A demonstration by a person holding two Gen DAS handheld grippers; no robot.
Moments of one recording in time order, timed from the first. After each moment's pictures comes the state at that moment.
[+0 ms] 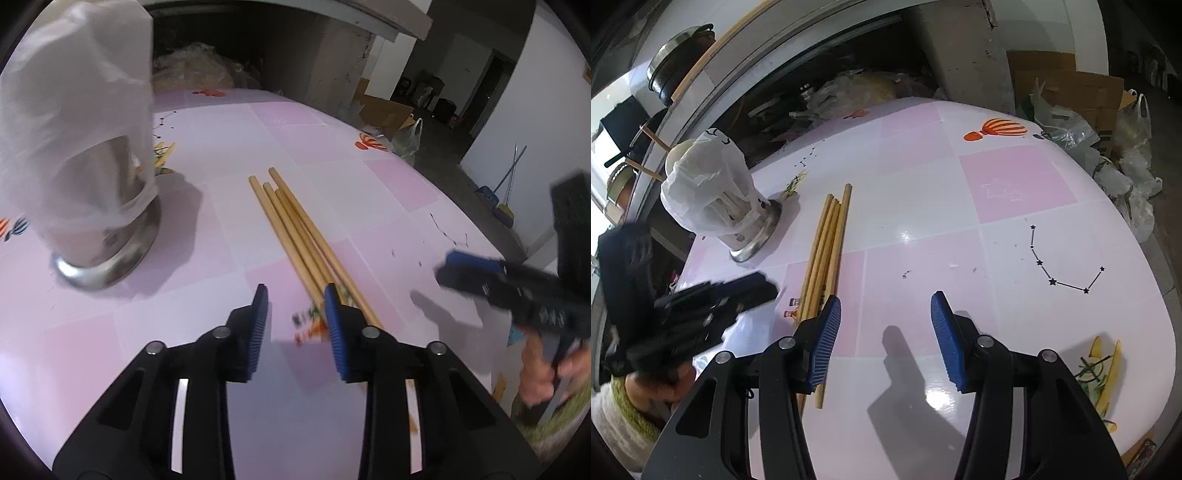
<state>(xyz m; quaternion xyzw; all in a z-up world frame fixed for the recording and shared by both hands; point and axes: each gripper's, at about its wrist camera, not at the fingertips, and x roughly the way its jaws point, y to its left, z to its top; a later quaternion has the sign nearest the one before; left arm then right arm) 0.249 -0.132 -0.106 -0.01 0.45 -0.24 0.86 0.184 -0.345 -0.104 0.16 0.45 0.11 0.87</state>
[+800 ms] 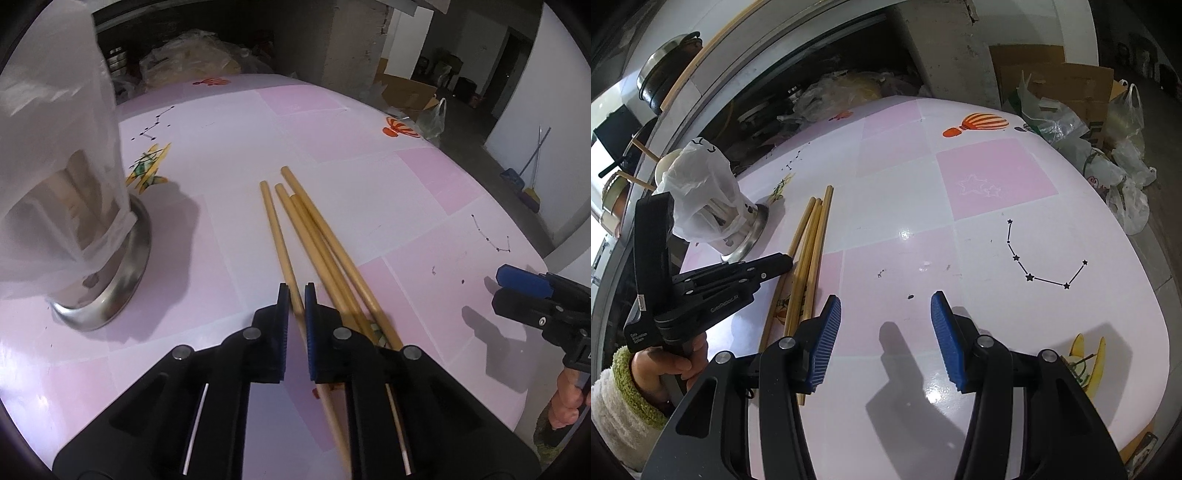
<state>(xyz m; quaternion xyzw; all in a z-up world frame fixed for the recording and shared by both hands) 0.274 -0.154 -0.120 0.04 0.48 -0.20 0.86 0.183 -0.361 -0.109 0.17 0.45 0.10 0.87</state>
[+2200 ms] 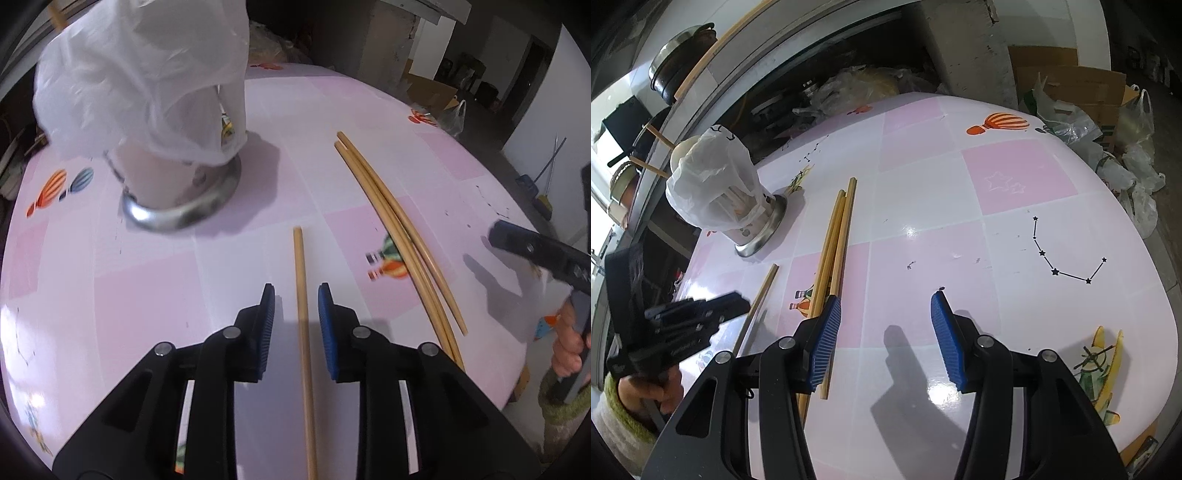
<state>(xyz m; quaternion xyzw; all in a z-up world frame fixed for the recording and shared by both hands) 0.226 -0.094 -0.104 0.04 0.50 -0.15 0.85 0.181 -0.343 -0.104 0.17 0.46 0.12 0.87</state>
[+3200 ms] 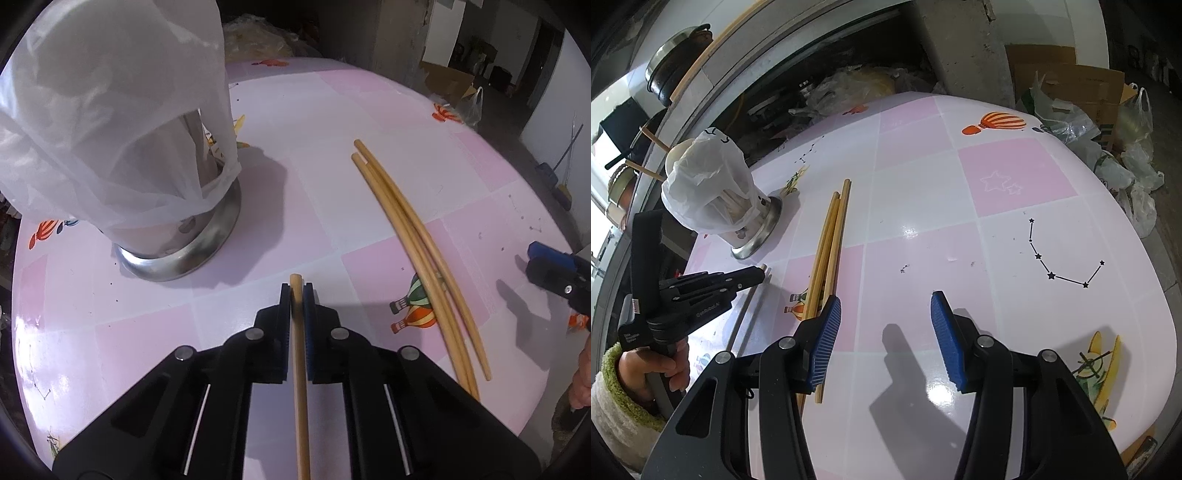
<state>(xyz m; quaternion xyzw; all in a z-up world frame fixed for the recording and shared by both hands) 0.261 -0.110 -0.110 0.07 0.51 -0.12 0.85 0.185 -0.346 -0.106 0.17 0.46 0.12 0.86</state>
